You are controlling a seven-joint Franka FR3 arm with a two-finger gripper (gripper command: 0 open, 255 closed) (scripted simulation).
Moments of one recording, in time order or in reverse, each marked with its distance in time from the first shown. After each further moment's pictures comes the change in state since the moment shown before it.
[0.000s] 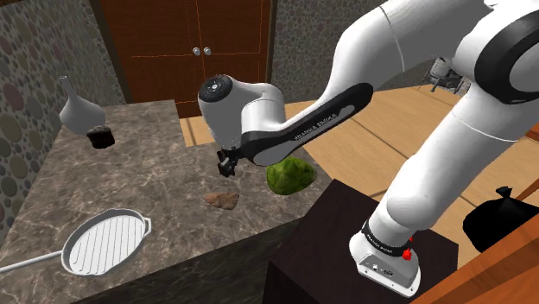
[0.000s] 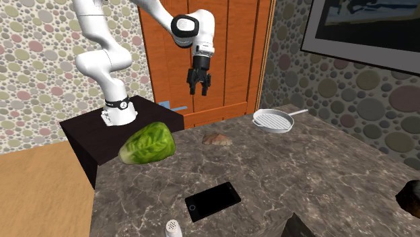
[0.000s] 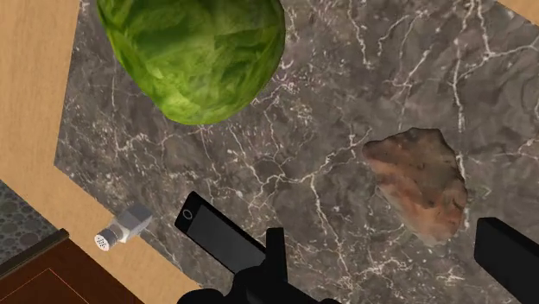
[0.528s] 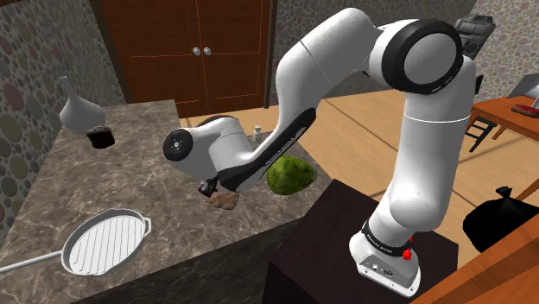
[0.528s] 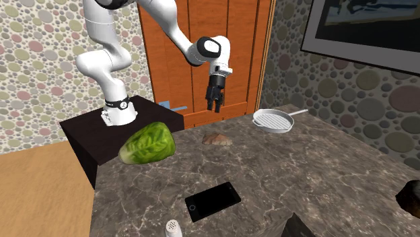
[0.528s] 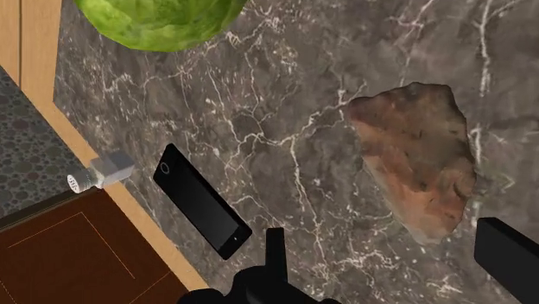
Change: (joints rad) arm 0.093 0.408 0.014 0.225 -0.422 -0.104 0.276
